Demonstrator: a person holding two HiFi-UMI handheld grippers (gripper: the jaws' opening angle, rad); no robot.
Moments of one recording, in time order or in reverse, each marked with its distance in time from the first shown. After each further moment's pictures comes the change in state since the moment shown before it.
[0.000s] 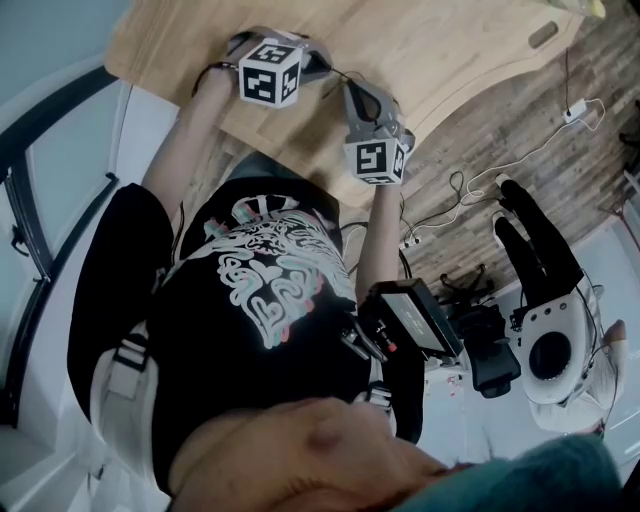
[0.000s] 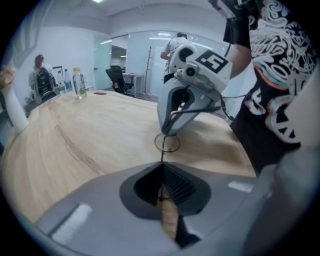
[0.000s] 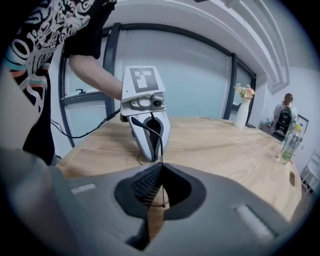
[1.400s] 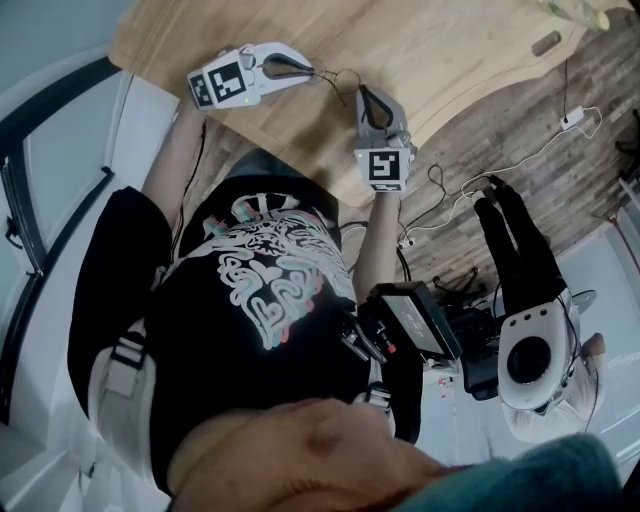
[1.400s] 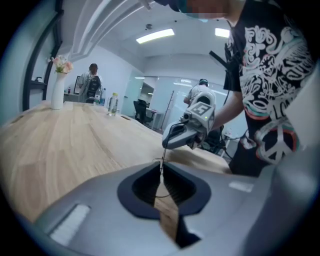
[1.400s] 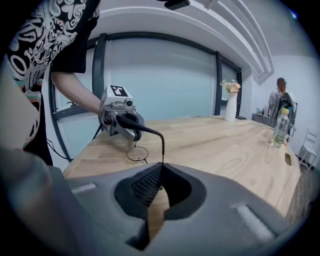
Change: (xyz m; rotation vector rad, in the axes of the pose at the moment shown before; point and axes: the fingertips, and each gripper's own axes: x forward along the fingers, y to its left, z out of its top) left arm -0.068 -0.016 0.007 -0.212 -0.503 0.130; right arm -0.015 -0.006 -0.008 0.161 -0.052 -0.035
